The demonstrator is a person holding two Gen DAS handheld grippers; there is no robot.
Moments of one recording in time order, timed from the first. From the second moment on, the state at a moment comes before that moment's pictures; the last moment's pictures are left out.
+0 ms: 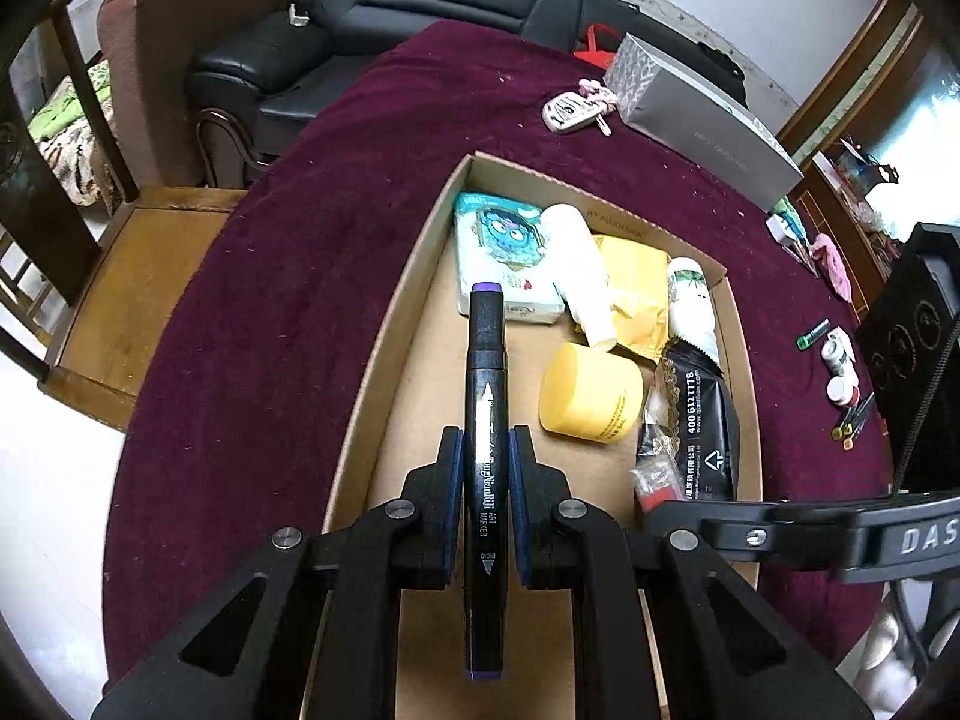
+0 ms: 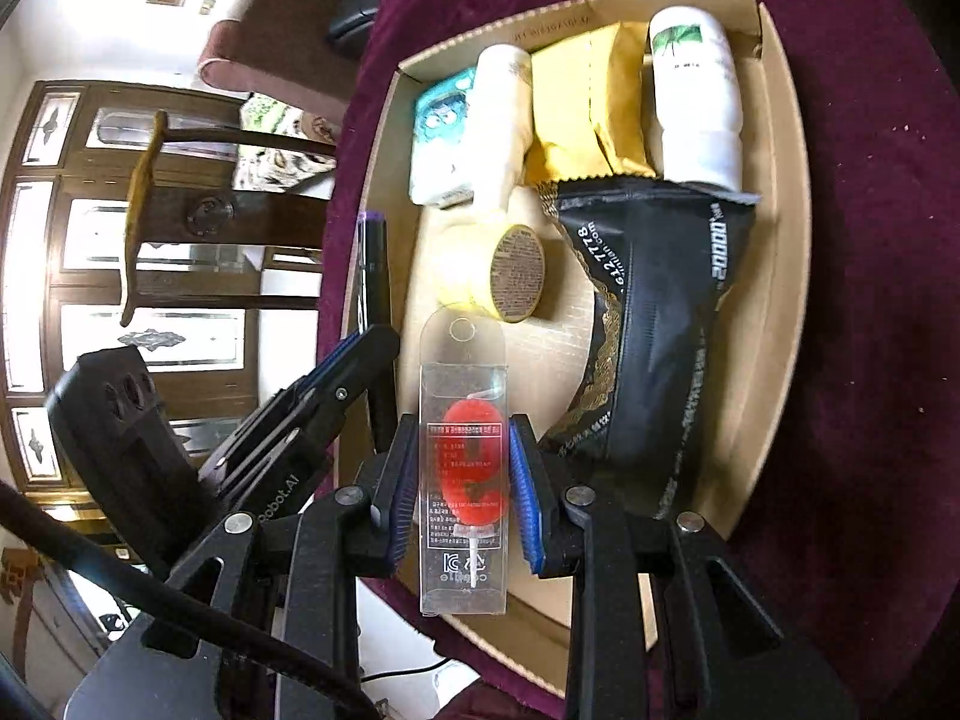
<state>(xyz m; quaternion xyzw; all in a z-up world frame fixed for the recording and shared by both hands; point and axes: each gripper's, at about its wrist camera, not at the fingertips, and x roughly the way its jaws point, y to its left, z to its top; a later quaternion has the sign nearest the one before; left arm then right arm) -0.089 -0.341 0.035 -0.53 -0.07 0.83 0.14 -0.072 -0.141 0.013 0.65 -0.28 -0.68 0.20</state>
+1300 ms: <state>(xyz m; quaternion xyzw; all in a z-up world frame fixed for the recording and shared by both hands) -0.094 -0.359 0.034 -0.55 -0.11 0.82 0.13 -0.087 -0.167 0.010 0.65 -0.21 -0.71 0.17</state>
